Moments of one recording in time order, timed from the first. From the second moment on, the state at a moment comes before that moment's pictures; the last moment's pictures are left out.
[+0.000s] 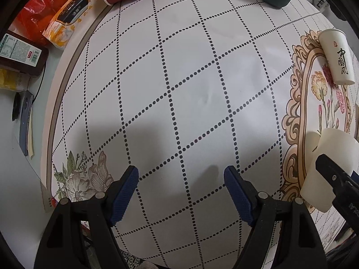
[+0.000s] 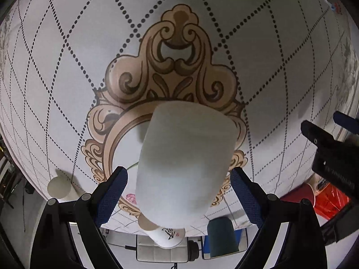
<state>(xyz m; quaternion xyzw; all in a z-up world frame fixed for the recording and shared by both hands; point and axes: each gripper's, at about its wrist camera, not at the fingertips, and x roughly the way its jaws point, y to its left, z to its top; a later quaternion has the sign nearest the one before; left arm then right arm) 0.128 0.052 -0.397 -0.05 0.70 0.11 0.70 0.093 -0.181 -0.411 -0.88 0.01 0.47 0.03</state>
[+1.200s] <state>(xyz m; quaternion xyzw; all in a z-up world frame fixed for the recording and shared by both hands) 0.158 0.039 -0.373 -0.02 0.70 0.11 0.71 0.119 -0.113 -0.407 -0.82 0.25 0.47 0.20</state>
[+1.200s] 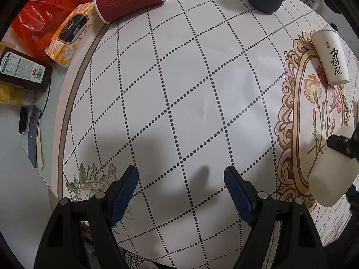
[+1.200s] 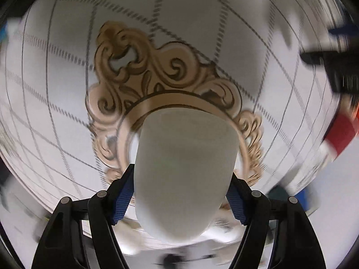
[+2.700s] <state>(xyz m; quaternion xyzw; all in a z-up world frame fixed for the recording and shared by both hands) 0.175 -0.025 -0.334 0.01 0.69 0.07 0.72 0.239 -0.192 -0.442 -0.18 0.85 0.17 0.46</state>
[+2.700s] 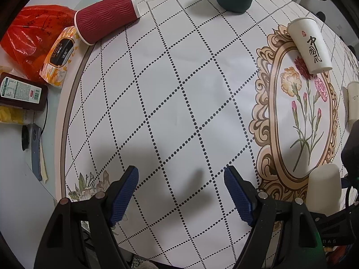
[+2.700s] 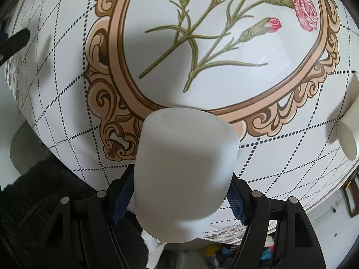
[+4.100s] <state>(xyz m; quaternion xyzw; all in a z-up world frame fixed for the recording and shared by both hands) 0.168 -0.036 -0.351 0.01 0.72 0.05 0.69 0.281 -0.283 -0.360 -0.07 0.62 0.06 0.78</state>
